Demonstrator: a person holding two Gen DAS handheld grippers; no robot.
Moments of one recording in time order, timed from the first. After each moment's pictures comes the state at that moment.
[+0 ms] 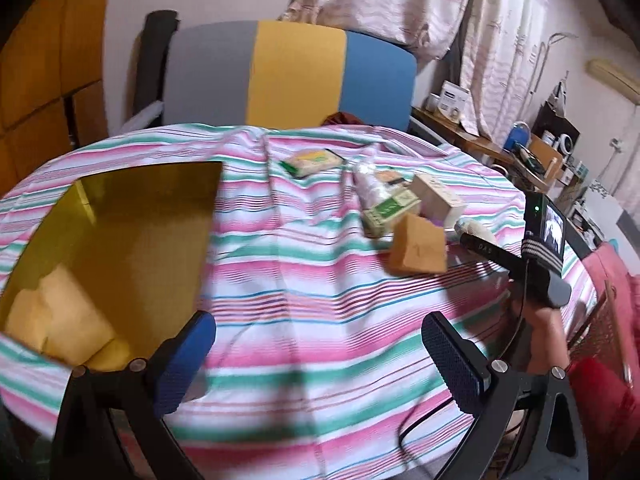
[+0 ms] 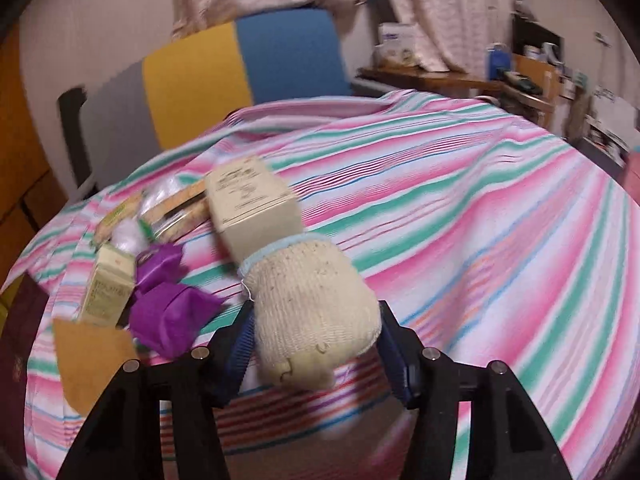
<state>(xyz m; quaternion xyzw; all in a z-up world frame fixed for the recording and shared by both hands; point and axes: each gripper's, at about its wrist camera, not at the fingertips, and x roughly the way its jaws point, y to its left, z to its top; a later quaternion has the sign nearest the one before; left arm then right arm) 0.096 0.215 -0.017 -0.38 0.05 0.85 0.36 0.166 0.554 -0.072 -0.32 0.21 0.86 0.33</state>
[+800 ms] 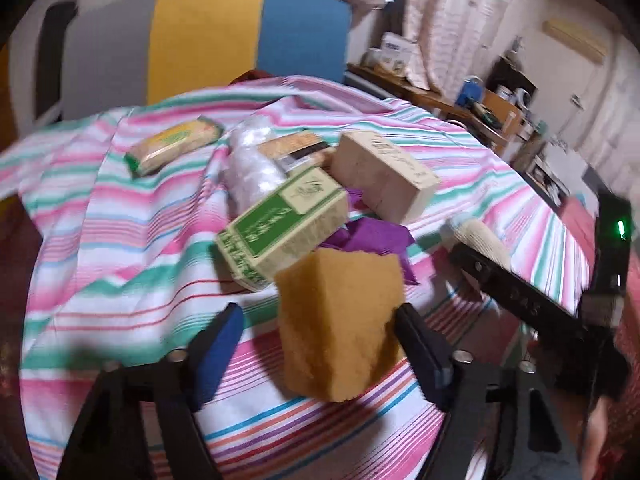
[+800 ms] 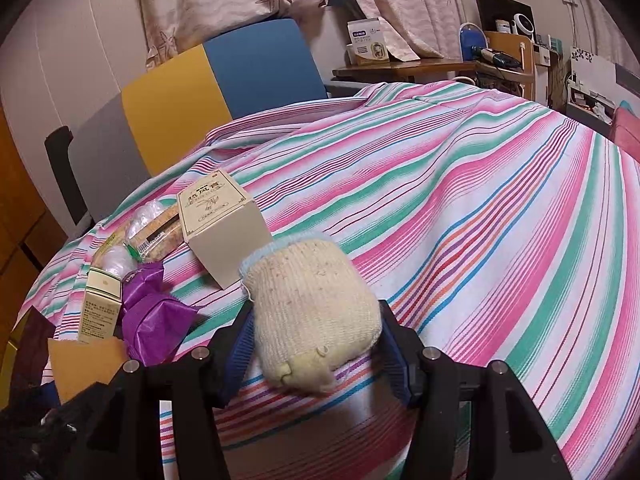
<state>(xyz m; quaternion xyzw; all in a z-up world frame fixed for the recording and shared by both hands) 0.056 0.390 -0.087 -0.38 0.11 0.79 0.46 0.182 0.570 -0.081 -0.29 0.26 0.86 0.34</state>
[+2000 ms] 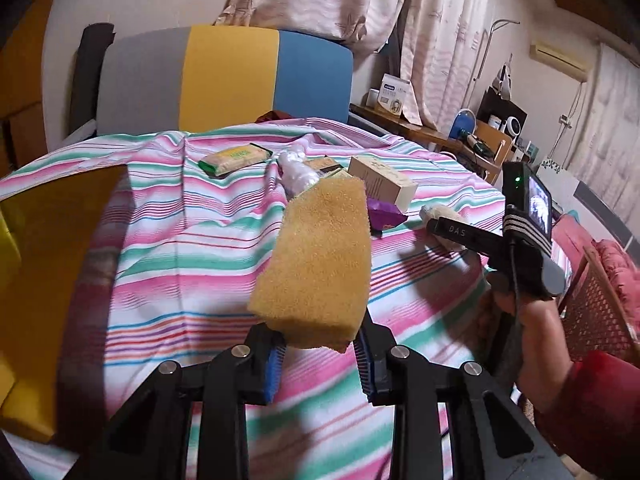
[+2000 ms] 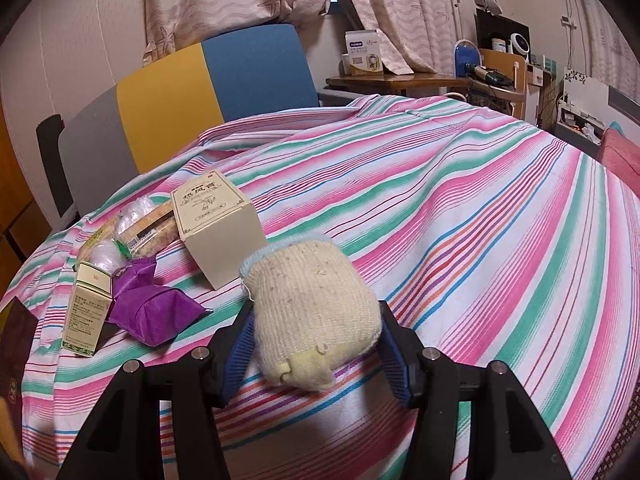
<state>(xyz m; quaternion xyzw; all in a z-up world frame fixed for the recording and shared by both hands) 0.099 0.260 -0.059 -0.34 0.06 0.82 0.45 0.180 0.559 -0.077 -0.29 0.23 0.85 0.37</state>
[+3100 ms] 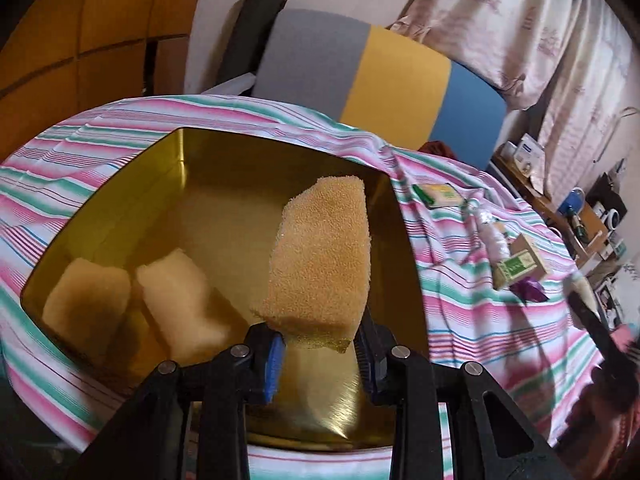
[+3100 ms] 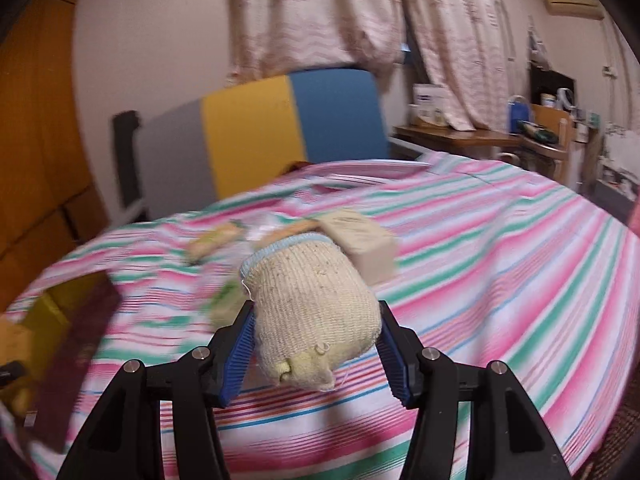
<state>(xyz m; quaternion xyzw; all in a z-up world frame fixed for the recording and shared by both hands) -0.011 0.108 -0.054 -0.40 -0.04 0.88 0.25 0.176 0.438 -0.011 -0.23 0.16 0.92 0.27</state>
